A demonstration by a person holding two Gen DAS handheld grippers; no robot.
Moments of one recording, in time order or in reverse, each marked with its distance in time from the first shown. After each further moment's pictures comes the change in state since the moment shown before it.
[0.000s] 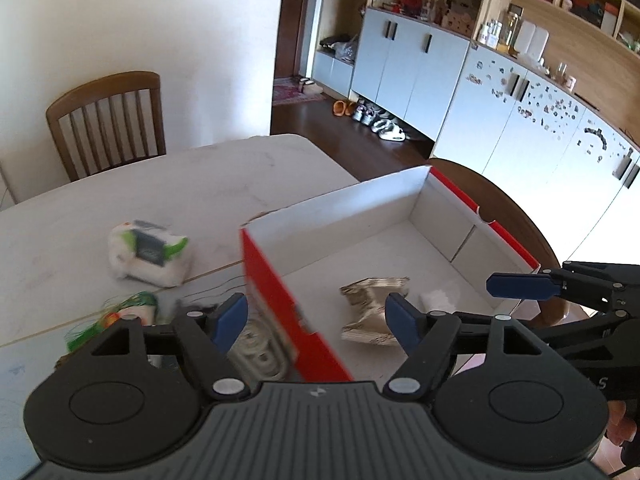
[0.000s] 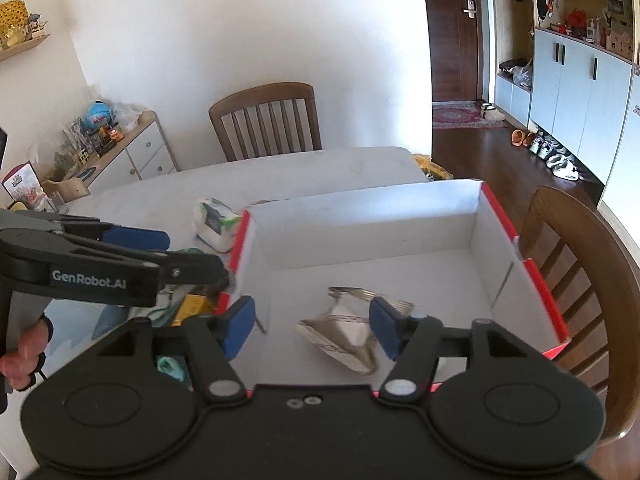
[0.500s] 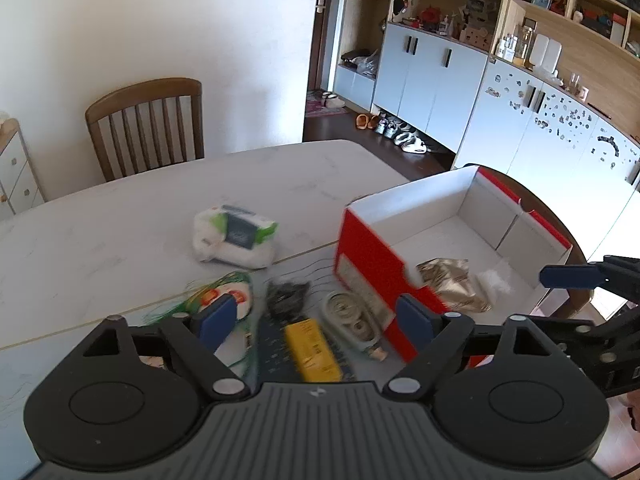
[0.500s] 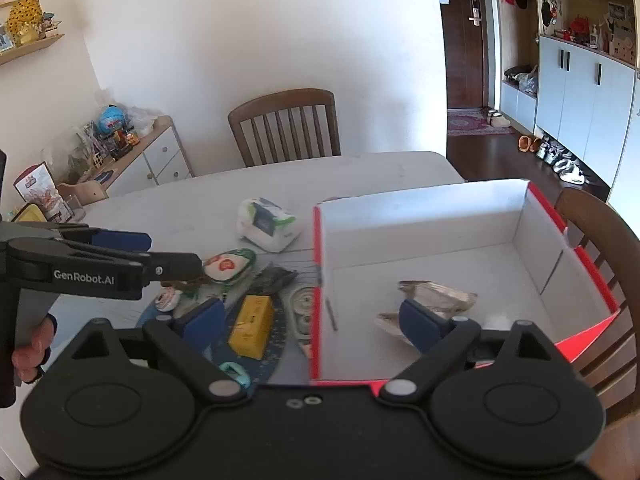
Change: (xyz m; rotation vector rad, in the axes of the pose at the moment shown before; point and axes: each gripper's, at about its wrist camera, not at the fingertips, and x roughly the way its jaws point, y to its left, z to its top) left arm -0.045 0.085 -0.038 -0.005 -0.046 0.044; right arm 0.003 0.076 -0.016 0.011 -0.034 0.004
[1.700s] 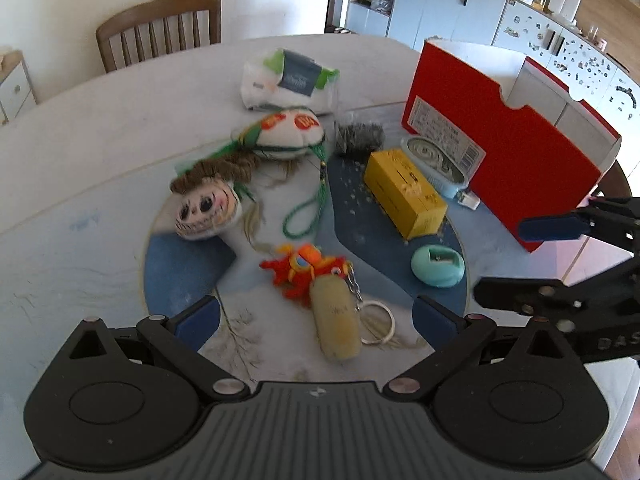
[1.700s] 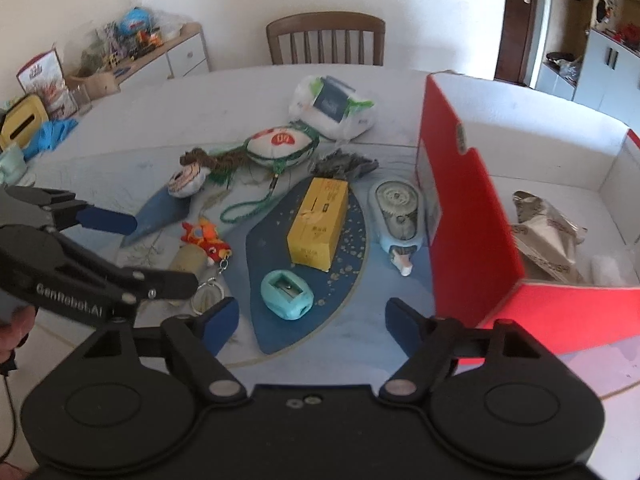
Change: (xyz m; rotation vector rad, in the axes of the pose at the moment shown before) left arm 0.050 0.067 -0.116 -0.003 0.182 0.020; right arm 0.100 0.081 -0.074 -0.154 0.186 -0.008
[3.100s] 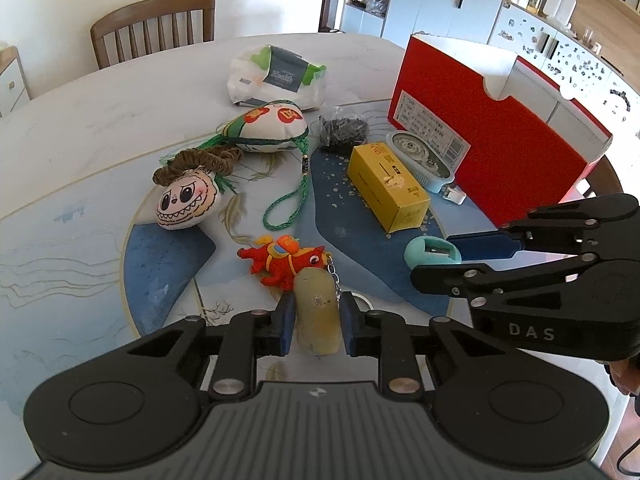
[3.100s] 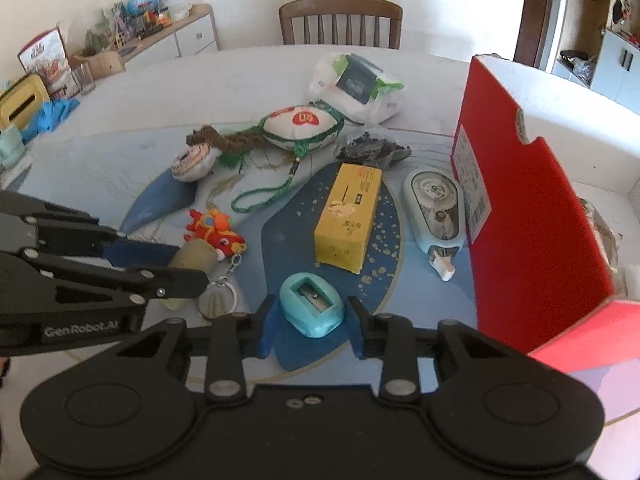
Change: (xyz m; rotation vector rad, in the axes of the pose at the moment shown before) left arm -0.002 -0.008 -0.005 -0.003 -0.007 -0.034; right arm 0.019 0.014 0.004 -0.019 0.036 0.013
